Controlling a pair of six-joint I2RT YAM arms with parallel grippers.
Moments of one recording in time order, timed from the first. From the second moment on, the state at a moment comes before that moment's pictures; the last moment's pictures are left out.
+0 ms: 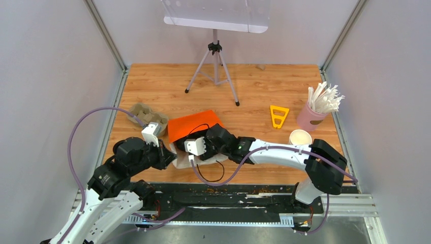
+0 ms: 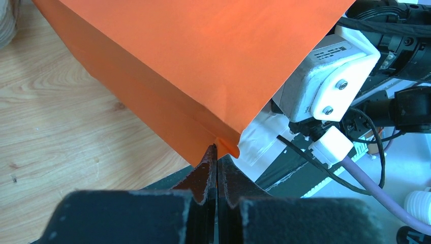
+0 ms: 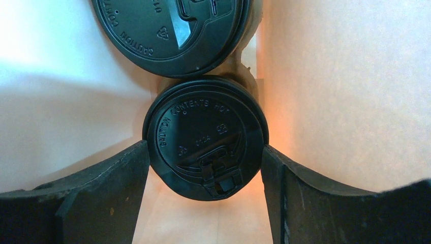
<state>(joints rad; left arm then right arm) -0.61 0.42 0.76 -0.89 0.10 -0.49 1.11 1.58 1.01 -0.03 0.18 -0.96</state>
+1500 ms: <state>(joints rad) -0.61 0.43 0.77 -0.88 0.10 -0.50 1.10 1.54 1.15 -0.33 0.14 -0.81</state>
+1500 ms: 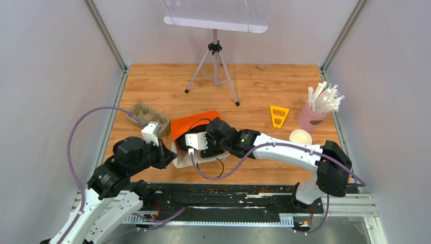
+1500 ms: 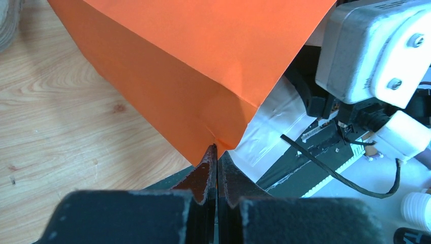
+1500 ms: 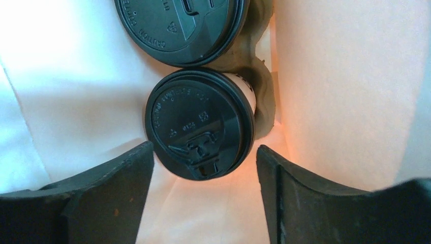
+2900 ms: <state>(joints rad) -0.61 0.43 0.77 -0.88 0.10 -0.51 1.10 1.55 1.06 -0.11 0.19 -0.78</state>
